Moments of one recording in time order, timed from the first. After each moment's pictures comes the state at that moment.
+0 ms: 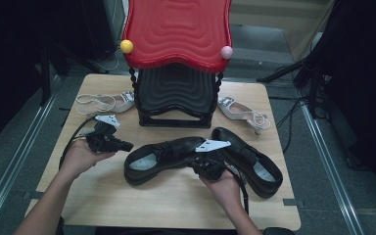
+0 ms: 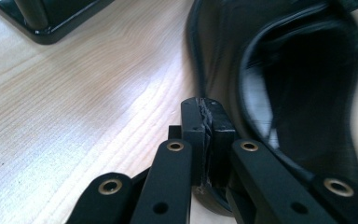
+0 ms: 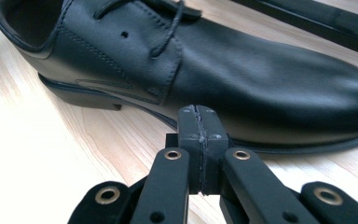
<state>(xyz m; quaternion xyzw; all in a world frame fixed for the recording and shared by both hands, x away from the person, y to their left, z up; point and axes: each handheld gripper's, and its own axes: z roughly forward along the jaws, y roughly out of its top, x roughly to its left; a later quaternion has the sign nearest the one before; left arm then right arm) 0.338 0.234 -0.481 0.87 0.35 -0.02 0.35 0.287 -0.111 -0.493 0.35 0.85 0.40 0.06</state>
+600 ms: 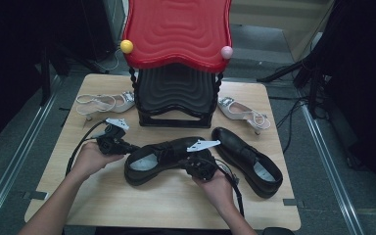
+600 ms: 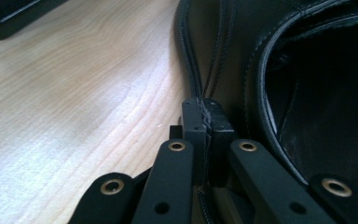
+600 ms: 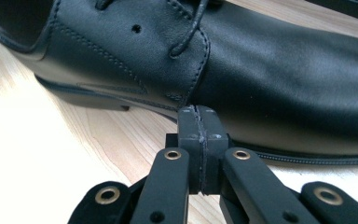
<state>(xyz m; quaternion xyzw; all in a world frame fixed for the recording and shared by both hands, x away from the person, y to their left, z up) 0.341 0.216 -0.498 0.87 0.35 -0.05 0.36 0.291 -0.094 -0.501 0.37 0.85 0.38 0.04</state>
